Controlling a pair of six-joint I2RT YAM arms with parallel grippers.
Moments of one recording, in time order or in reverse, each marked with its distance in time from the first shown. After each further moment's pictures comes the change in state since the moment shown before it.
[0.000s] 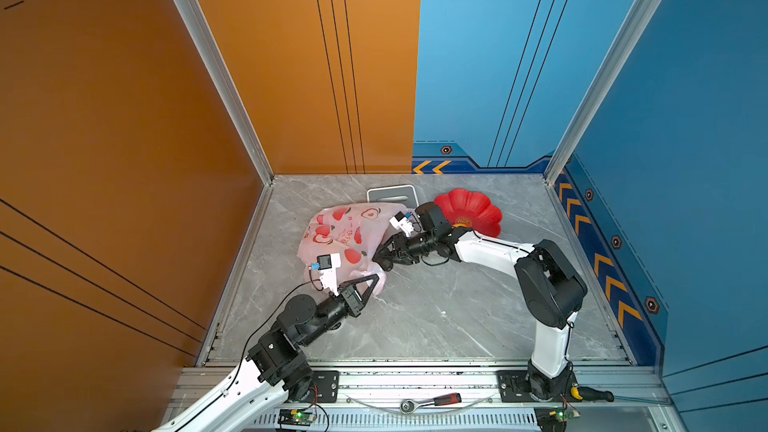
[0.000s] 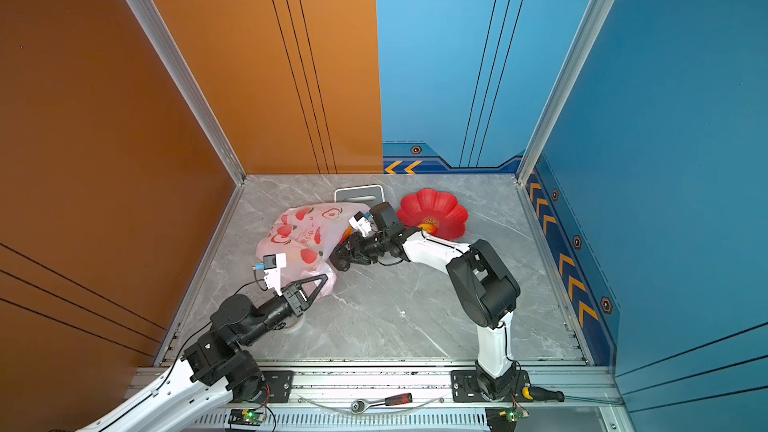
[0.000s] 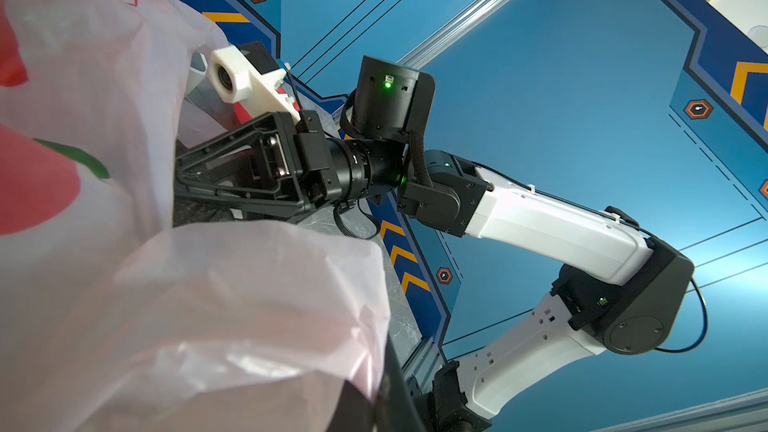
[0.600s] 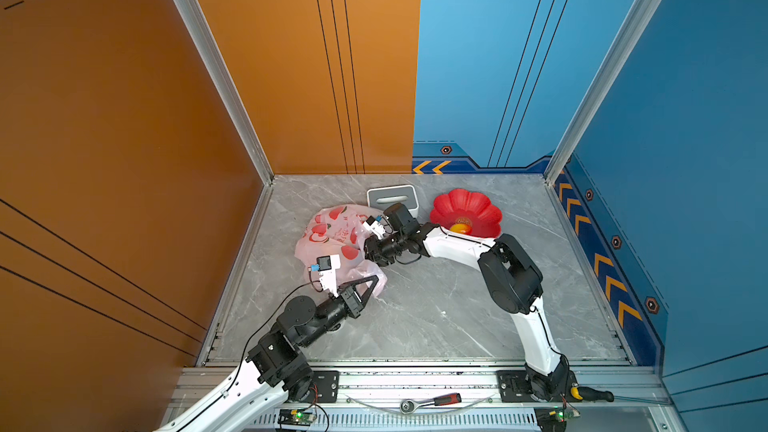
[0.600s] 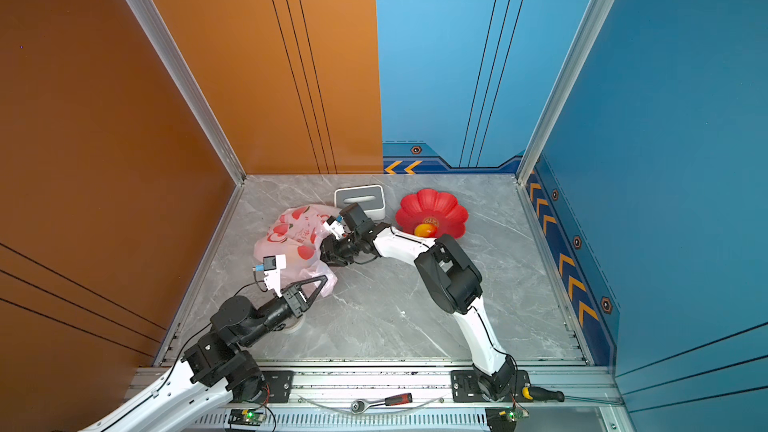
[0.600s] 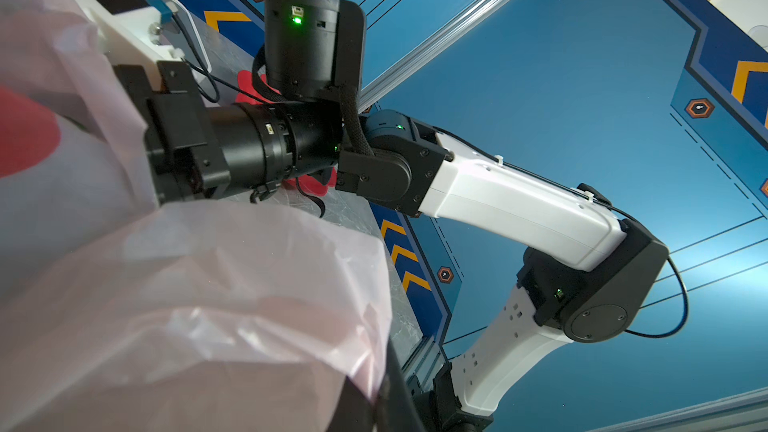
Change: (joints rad) left arm 0.000 -0.016 -0.013 -0.002 0.000 0.000; right arm 0.109 0.269 0.325 -0.108 -0.009 -0.025
